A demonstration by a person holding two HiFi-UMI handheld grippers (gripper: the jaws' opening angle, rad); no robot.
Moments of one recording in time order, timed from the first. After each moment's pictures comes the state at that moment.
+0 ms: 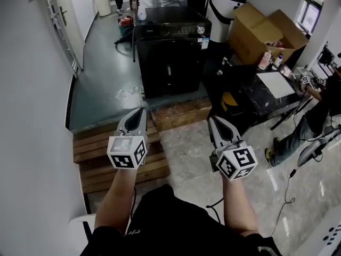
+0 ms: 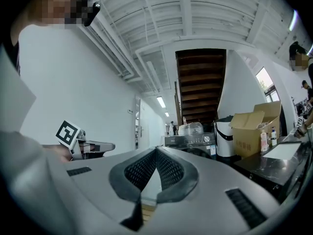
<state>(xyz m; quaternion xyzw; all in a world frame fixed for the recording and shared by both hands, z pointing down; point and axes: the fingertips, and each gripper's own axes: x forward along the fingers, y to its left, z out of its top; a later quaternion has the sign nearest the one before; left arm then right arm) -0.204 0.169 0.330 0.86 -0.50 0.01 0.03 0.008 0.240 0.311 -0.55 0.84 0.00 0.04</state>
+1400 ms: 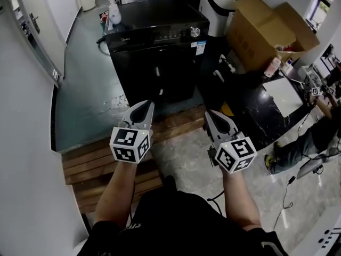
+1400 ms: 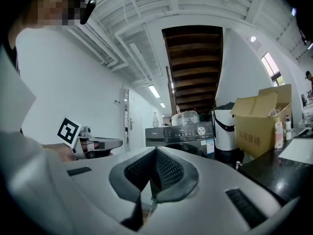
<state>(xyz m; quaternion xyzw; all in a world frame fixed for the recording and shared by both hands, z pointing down) -0.071 -0.117 0.354 0.91 -0.42 0.04 0.04 0.092 -0.048 0.347 -0.55 0.83 -0.05 0.00</state>
